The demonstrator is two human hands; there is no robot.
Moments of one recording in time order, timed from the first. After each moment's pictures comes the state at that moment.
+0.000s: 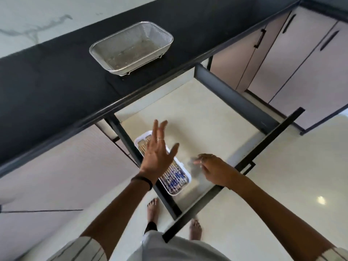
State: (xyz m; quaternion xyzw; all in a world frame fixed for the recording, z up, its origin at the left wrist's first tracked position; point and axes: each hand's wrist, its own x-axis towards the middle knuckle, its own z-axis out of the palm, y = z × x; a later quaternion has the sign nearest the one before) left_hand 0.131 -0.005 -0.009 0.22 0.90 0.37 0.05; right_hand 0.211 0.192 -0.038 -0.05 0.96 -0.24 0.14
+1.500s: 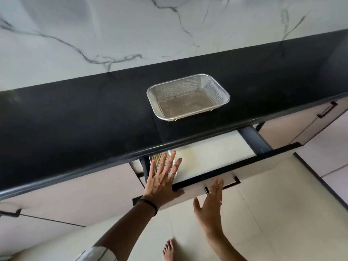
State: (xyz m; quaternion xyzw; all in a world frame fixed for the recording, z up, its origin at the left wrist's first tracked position) left_hand 0.013 -0.049 -0.036 0.16 0.99 0.00 0.01; right_hand 0.083 0.111 -0.047 0.12 0.91 -0.38 0.02
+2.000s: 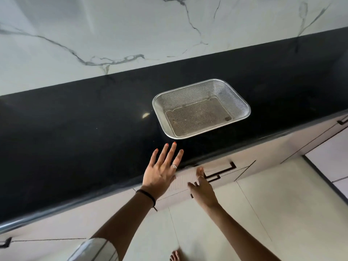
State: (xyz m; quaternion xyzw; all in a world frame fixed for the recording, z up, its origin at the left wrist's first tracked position) left_hand -0.089 -0.090 -0.015 0.21 0.97 -0.05 -0.07; right_hand -0.057 0.071 -0.047 0.11 0.83 -0.51 0.19
